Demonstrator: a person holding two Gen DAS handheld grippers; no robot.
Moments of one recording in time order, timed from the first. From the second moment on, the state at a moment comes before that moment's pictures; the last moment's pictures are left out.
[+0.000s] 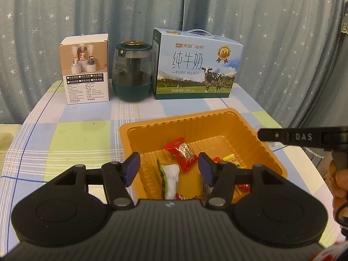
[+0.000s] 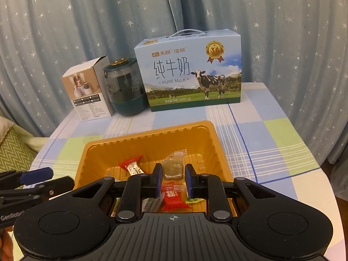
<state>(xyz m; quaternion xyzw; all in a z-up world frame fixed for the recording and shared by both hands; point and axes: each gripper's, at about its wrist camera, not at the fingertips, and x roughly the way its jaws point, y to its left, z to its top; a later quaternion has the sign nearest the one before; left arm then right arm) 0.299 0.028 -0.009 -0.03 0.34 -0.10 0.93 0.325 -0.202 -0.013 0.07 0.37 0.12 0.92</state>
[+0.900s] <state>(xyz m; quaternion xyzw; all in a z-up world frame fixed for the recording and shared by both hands) 0.169 0.048 0.012 -0.07 0.34 -0.07 0.93 0.189 -0.233 0.020 0.14 0.36 0.09 0.92</state>
